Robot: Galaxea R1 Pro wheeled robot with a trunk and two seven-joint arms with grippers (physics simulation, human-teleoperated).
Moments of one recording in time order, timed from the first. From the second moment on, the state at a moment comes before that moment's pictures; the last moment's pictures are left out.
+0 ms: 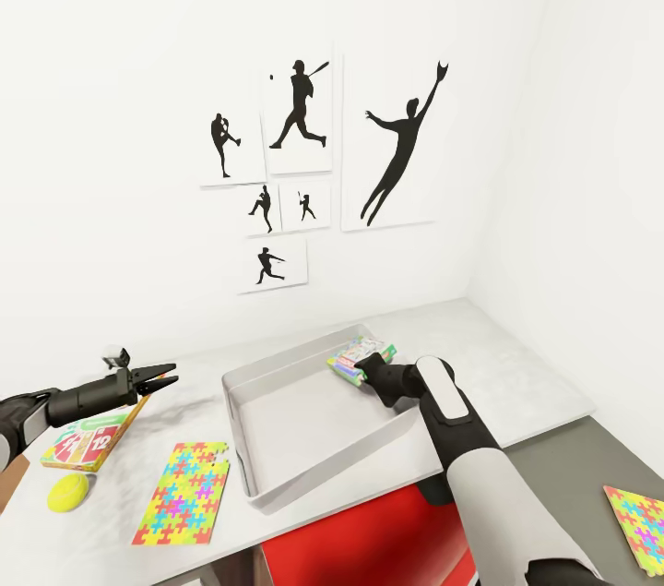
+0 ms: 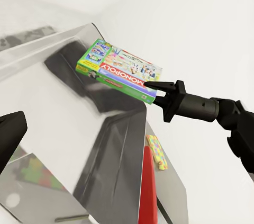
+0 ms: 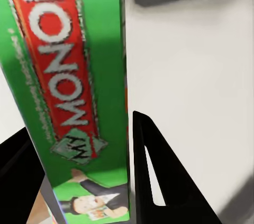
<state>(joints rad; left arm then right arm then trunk) -1.00 0.51 0.07 -0.04 0.19 0.44 -1.57 -0.76 0.17 -0.04 -0.84 -1.20 0.62 -0.56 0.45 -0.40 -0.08</state>
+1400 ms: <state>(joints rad) -1.00 0.51 0.07 -0.04 0.19 0.44 -1.57 -0.80 0.17 -0.03 -0.81 -1.20 0.62 -0.59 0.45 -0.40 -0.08</state>
